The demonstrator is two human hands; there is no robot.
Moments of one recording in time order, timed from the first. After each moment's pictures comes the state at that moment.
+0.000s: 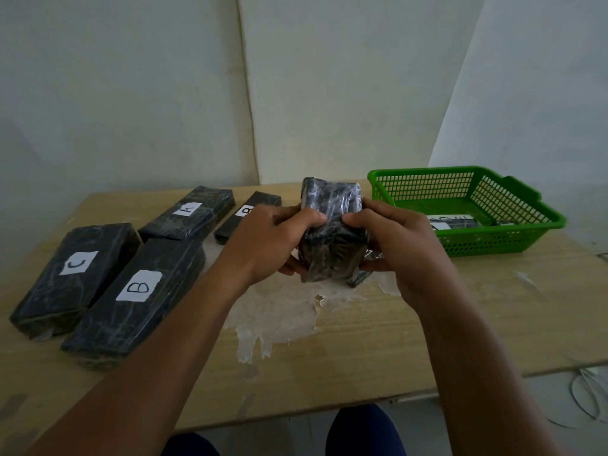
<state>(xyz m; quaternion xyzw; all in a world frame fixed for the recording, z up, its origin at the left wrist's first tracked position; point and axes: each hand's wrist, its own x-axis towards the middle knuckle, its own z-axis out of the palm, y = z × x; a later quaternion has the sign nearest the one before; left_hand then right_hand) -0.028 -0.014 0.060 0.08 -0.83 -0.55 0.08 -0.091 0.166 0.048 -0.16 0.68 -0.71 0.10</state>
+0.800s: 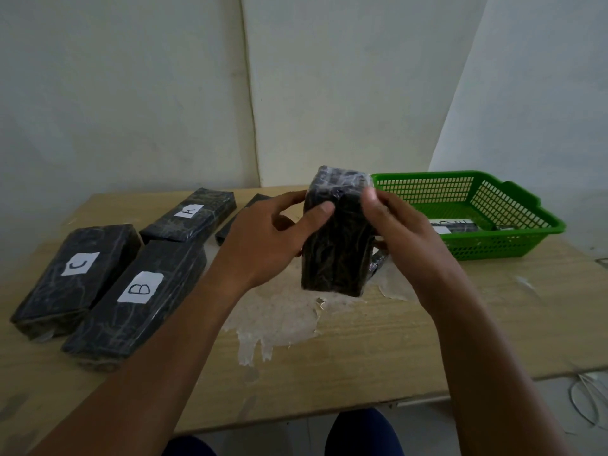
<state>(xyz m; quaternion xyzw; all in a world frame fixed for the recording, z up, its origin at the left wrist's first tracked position) -0.031 -0.024 0.052 0.03 -0.86 -0.48 0.17 -0.087 0.175 0.055 -0.21 0.74 -0.64 0.07</state>
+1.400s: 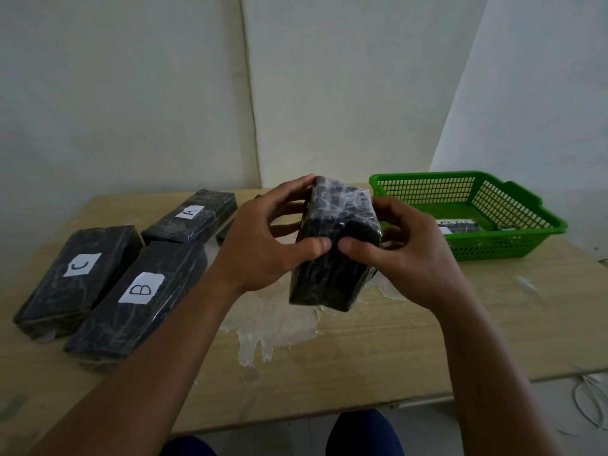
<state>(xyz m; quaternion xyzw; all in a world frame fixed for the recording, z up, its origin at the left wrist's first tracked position) -0.033 -0.035 0.040 -0.10 -0.81 -0.53 0.22 -0.094 0.187 0.041 -0.29 0.77 -0.57 -0.02</state>
